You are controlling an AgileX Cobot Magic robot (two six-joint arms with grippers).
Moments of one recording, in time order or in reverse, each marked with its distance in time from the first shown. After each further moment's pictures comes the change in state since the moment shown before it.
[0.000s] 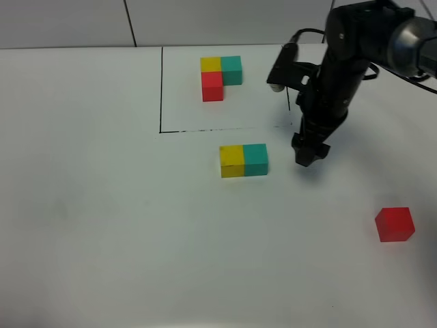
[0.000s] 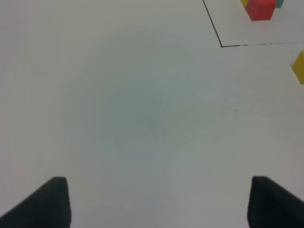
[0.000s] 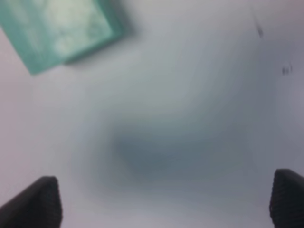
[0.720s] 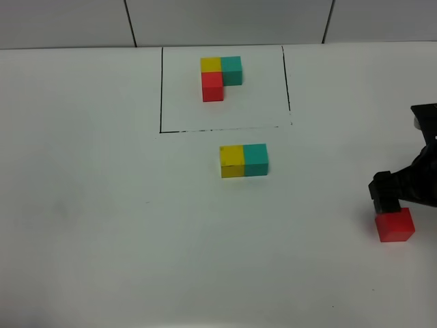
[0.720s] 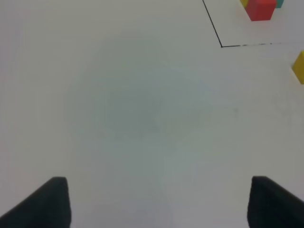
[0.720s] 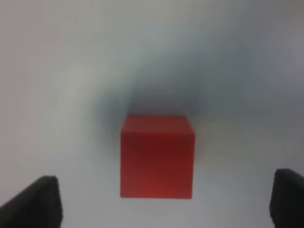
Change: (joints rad) left arm 0.000 0.000 0.000 0.000 0.000 0.000; right arm -0.183 -0.581 0.812 -0.087 -0.306 0.895
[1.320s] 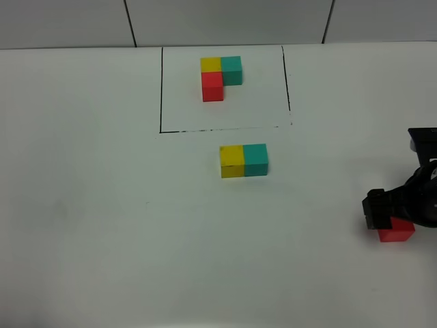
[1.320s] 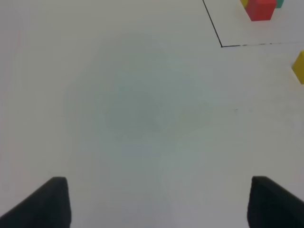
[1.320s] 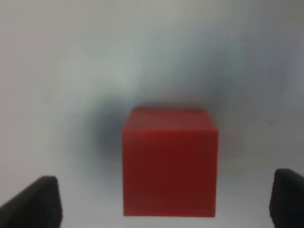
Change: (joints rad) left arm 0.000 0.000 0.000 0.000 0.000 0.000; right arm -0.008 0.062 0.096 0.063 -0.146 -0.024
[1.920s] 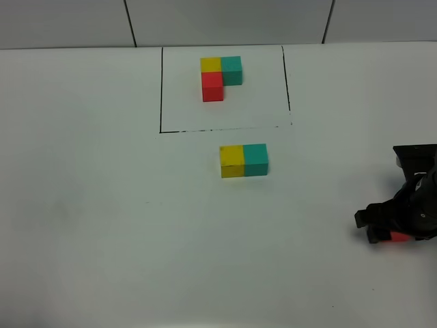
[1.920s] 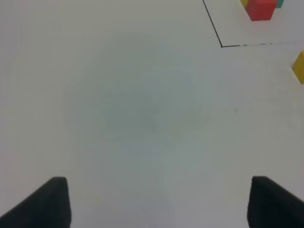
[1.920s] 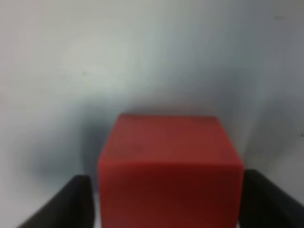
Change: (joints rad) left arm 0.000 0.000 0.000 0.000 0.000 0.000; right arm 0.000 0.137 0.000 -0.001 -0.061 -0.013
